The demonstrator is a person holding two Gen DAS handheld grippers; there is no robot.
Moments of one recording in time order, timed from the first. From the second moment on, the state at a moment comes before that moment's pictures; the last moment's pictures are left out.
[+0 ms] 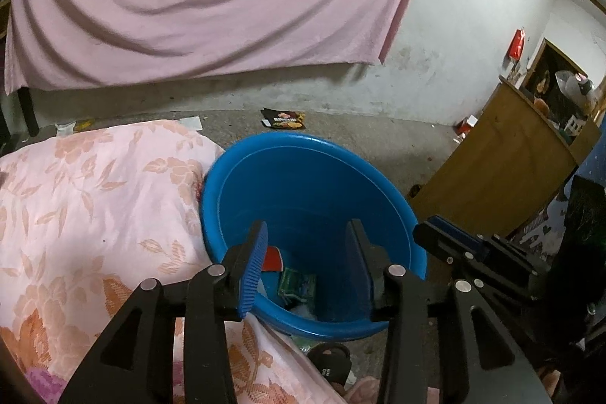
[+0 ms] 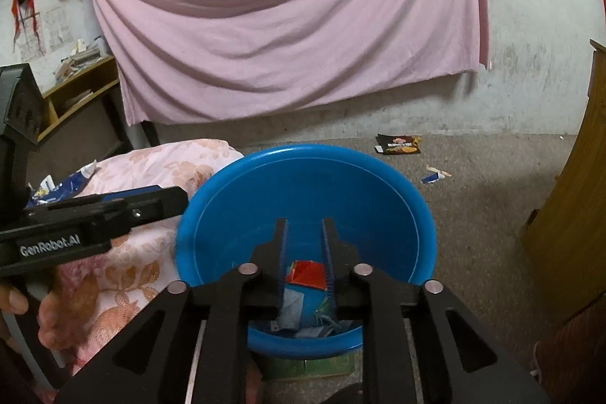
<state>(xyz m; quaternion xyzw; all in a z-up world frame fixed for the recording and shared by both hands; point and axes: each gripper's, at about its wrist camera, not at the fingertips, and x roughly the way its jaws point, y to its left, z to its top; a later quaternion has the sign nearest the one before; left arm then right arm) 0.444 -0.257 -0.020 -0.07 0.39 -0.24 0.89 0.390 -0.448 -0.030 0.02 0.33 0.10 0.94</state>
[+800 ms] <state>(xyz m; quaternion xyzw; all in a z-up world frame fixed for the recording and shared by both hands) 0.390 -0.169 0.028 -0.10 0.26 -0.15 0.95 0.371 -0.425 0.017 0.04 0.19 0.10 0.98</state>
